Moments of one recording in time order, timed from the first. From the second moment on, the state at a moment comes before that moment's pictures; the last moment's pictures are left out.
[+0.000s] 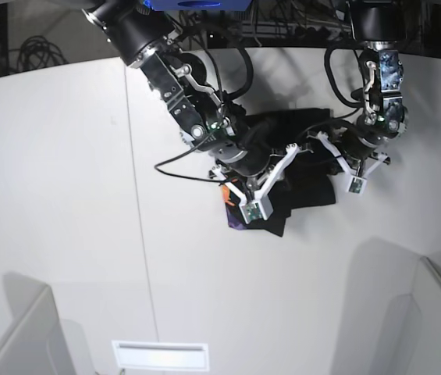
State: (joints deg) left arm 6.9 -14.7 -9.8 84.9 -13.3 -24.8 38.1; right arm 5.5 -5.6 -39.0 93.6 21.4 -16.1 -44.6
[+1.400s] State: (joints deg) left arm 23.1 -18.1 -37.7 96.0 -23.8 -25.0 40.0; right arm 10.4 -6.6 -44.7 75.8 32.2 -16.7 -31.4
